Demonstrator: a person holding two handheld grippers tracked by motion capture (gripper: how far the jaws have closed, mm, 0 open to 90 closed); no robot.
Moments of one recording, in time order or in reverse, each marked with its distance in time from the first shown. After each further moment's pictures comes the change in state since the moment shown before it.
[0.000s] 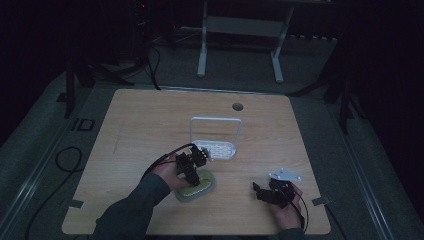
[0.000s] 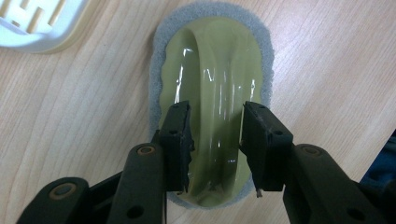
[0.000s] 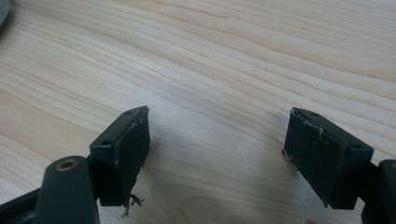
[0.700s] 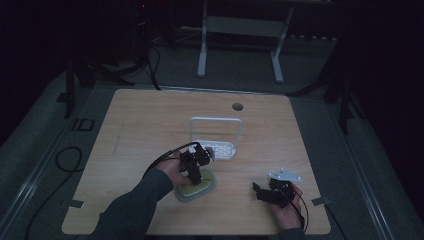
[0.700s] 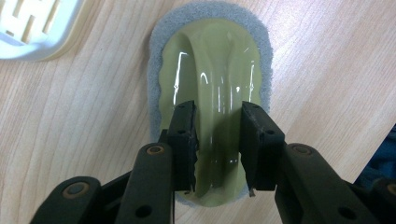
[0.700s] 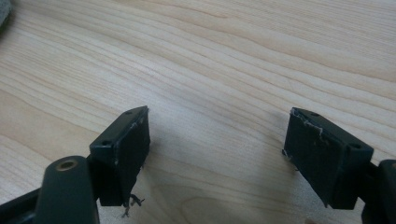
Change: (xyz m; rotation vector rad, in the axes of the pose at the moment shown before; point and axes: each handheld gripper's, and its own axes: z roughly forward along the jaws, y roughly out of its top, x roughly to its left) left arm 0.001 0.013 0.000 0.062 -0.007 0.039; right arm 0.000 0.000 0.000 0.000 0.000 0.000
